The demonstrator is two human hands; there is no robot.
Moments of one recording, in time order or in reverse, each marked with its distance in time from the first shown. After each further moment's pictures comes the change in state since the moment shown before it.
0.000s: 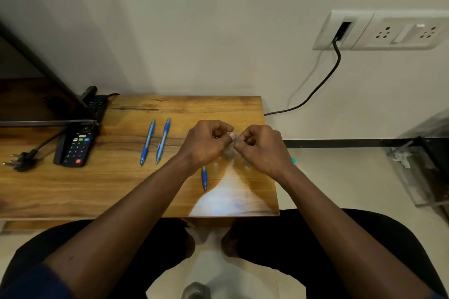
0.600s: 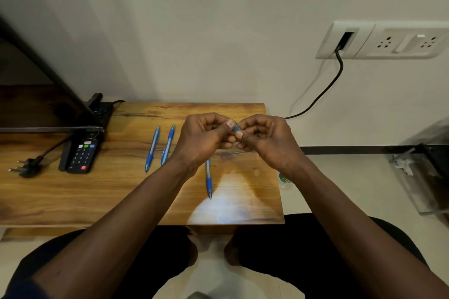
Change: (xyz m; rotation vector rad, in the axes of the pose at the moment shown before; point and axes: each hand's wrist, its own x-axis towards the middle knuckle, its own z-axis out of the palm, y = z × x) left_hand -0.010 0.020 -0.020 -0.396 0.066 0.101; right_hand 0.001 -0.028 -0.025 0.538 -0.112 -0.071
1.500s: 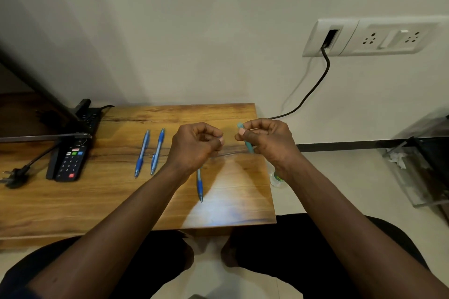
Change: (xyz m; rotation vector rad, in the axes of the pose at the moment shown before) left_hand 0.008 -0.024 0.005 0.187 0.070 -0.069; right_hand 0.000 0.008 -0.015 0.133 0.186 0.225
